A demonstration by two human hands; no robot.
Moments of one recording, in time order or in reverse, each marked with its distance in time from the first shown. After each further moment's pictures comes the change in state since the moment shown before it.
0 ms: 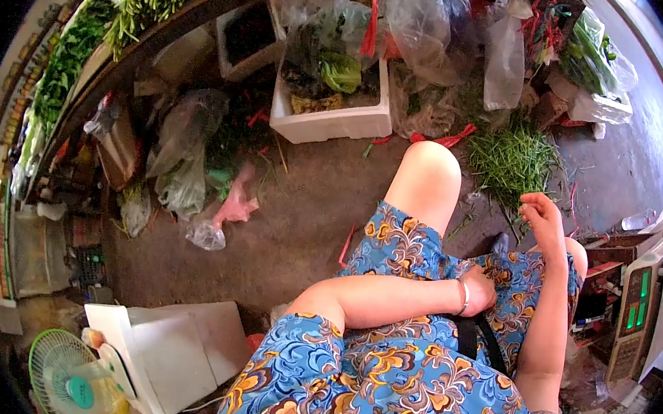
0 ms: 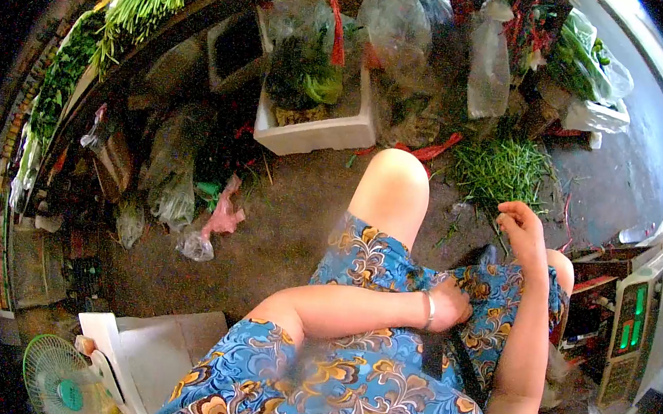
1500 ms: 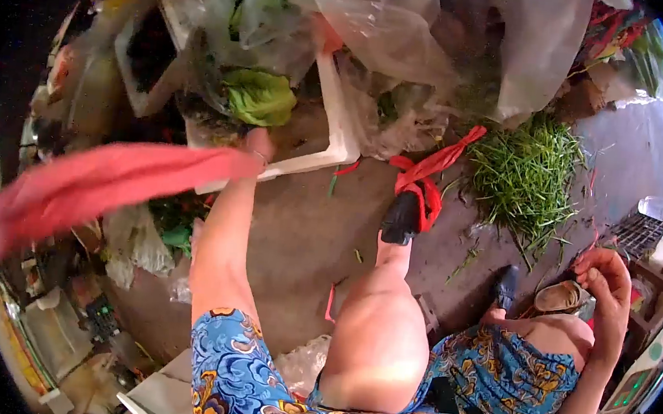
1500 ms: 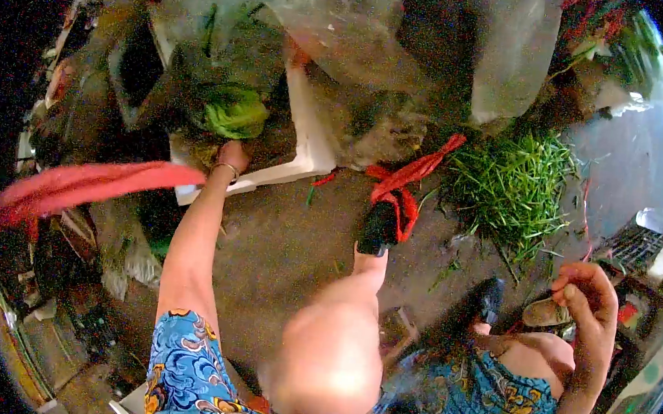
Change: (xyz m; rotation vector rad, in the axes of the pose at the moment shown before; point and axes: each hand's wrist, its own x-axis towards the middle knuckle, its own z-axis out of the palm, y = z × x) left_hand -0.221 -0.680 0.077 0.196 0.016 -1.344; right_hand 0.113 -0.059 -0.037 0.152 0.081 0.247
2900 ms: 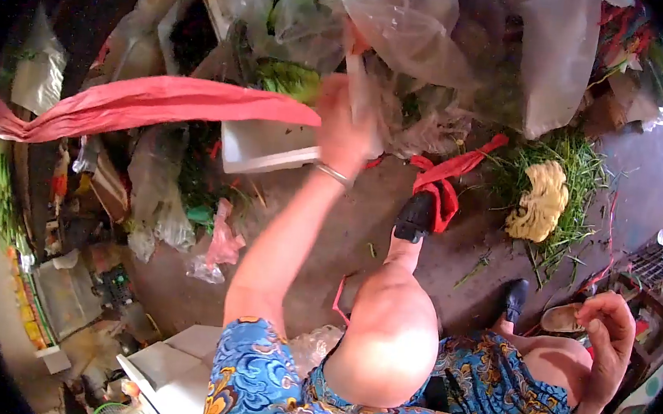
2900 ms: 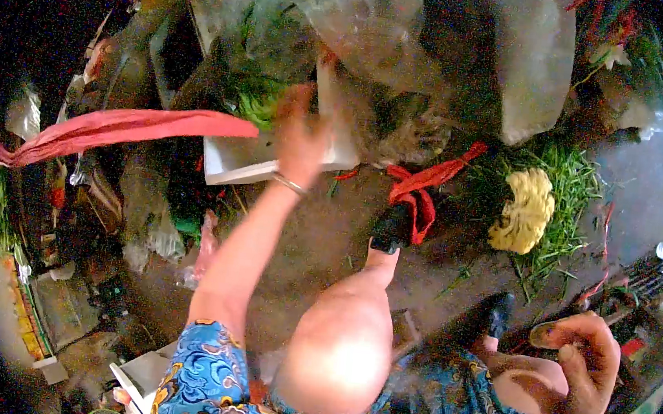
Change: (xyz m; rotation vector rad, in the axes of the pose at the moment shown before) left_hand -0.160 0.199 -0.218 -0.758 0.638 0.257; right_hand -0.025 -0.010 -0.004 0.057 -0.076 -0.027
